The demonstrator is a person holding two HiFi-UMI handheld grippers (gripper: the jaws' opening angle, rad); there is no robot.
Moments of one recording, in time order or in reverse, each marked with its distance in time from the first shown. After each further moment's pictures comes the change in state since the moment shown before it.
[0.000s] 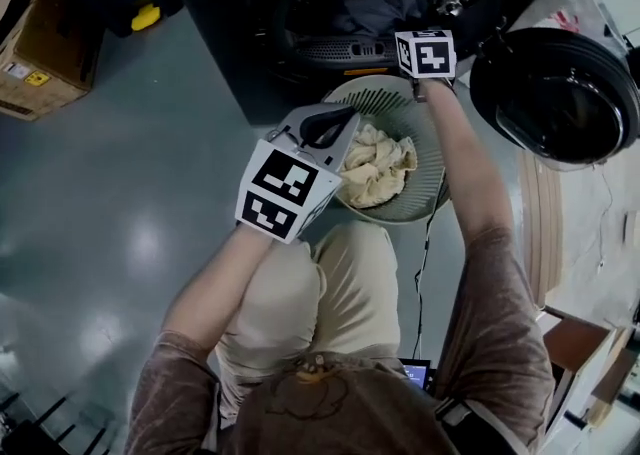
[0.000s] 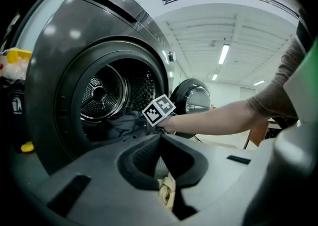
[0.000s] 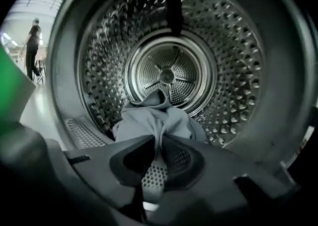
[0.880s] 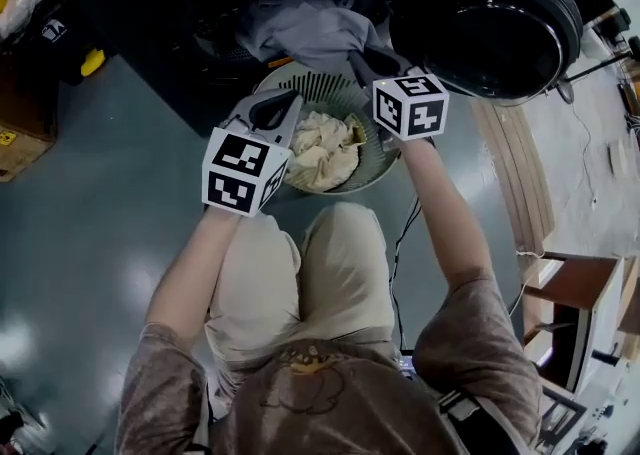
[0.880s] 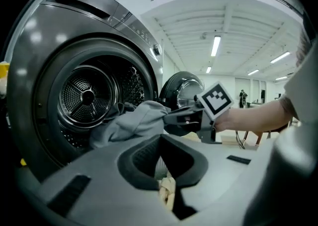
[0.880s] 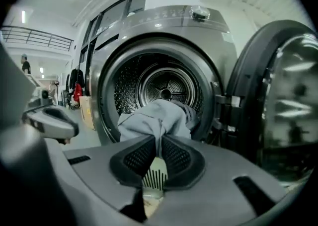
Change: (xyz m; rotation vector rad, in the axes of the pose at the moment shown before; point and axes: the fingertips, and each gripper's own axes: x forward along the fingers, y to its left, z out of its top) left arm 0.029 -0.041 -0.002 0.109 0.027 -0.027; right arm -0.193 0.015 -0.041 0.219 -0.186 0.099
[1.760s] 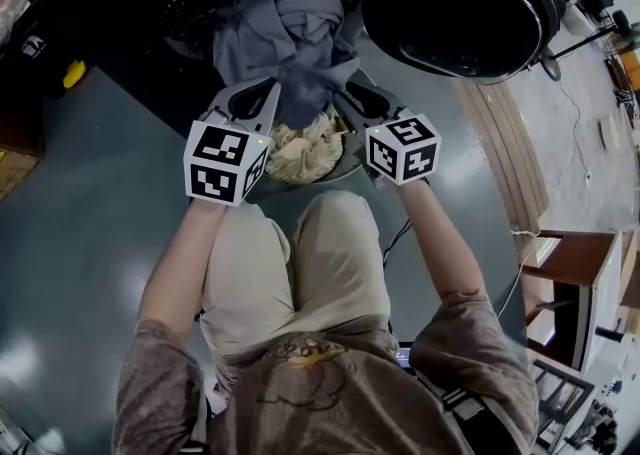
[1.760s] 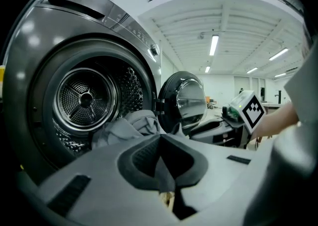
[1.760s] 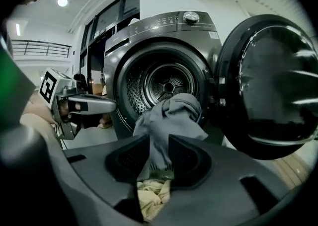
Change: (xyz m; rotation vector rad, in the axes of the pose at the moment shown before) left arm 0.011 -0.005 0.004 0.026 -0.011 0.006; right arm -0.069 0.030 -0.063 0.075 0.040 0.049
